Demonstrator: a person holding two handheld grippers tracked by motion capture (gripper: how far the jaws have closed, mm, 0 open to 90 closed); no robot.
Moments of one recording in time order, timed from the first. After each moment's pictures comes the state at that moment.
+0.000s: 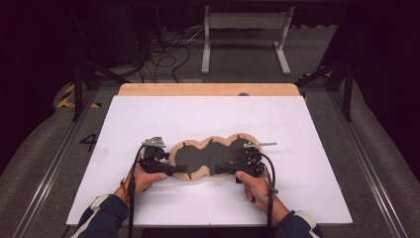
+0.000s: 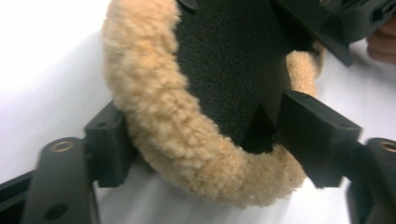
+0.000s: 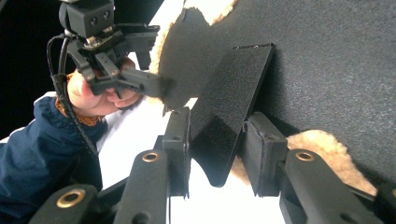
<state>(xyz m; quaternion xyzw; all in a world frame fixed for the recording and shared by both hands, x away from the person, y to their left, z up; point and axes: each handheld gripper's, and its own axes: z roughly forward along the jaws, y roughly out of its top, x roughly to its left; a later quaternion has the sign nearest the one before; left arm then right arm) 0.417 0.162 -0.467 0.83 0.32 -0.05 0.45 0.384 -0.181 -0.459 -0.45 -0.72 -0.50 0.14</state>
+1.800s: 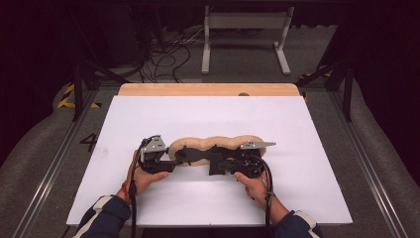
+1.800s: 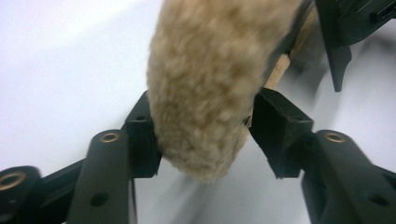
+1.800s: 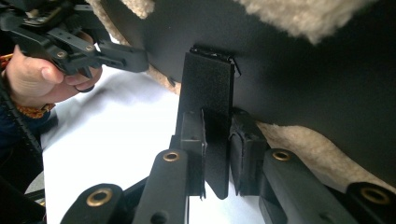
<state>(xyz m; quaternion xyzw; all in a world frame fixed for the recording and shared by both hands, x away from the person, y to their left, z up) 0.404 0.153 -0.452 0.85 0.27 0.09 0.44 0.378 -0.175 -0.448 -0.41 -0.77 -0.49 0.02</state>
